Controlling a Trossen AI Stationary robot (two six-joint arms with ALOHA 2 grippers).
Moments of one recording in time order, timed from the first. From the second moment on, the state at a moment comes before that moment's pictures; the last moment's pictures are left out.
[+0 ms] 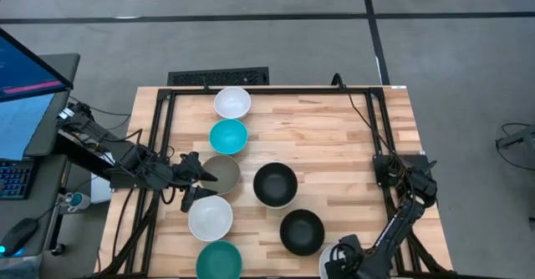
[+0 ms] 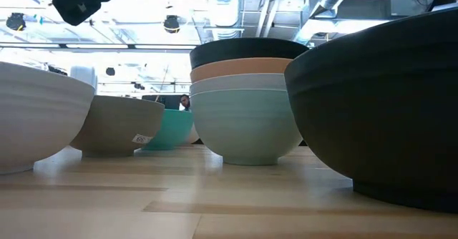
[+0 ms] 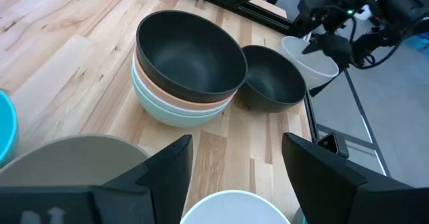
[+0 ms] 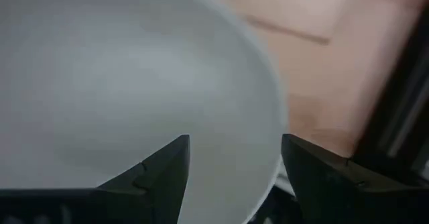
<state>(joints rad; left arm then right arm) -0.56 0.84 0.67 -0.32 -0.40 -0.66 0.99 2.11 1.74 -1.32 -0.19 2.25</state>
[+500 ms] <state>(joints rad) -0.56 0.84 0.67 -0.33 -0.42 -0.64 1.00 2.11 1.73 -1.29 -0.21 2.25</state>
